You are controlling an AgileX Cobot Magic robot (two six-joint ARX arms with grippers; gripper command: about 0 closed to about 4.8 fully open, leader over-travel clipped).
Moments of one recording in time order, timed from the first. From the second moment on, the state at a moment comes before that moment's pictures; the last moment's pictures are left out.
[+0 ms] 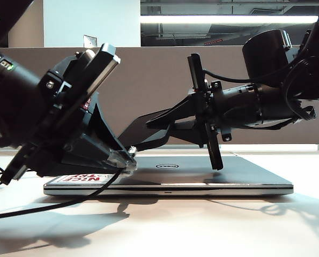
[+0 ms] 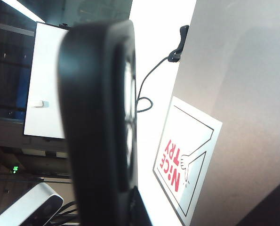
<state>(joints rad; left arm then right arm) -0.82 1.26 0.33 0.43 0.13 -0.65 0.44 1.84 0.76 0.81 -0.87 1.02</state>
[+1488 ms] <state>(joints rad) -0.63 1.04 0.59 0.12 0.12 -0.35 -0.11 1.49 1.04 -0.58 -0.84 0.20</state>
